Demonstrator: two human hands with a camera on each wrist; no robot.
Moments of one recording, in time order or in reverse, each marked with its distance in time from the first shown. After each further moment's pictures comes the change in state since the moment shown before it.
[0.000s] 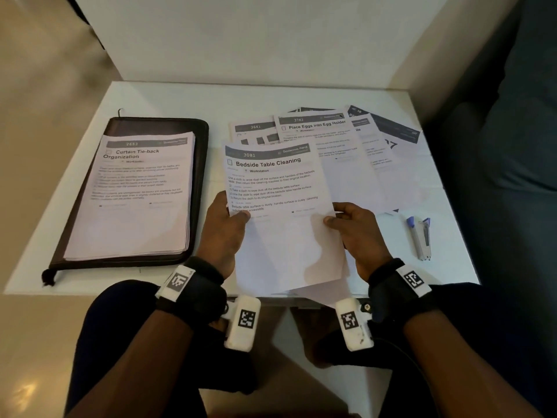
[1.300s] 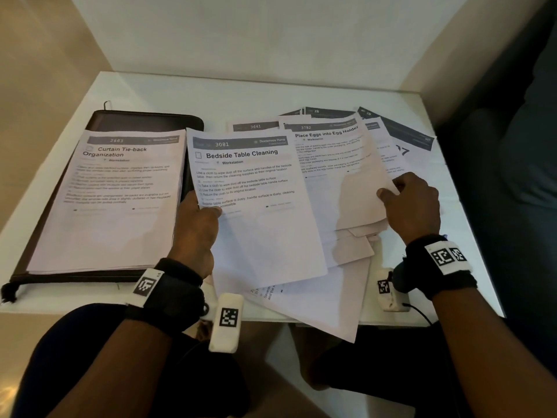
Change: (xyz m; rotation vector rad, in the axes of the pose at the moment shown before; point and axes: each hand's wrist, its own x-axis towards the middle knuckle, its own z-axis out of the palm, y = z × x) left_hand 0.047 -0.005 -0.018 -0.052 0.225 -0.103; right_hand 0.090 -0.025 -0.062 -0.851 0.453 -0.137
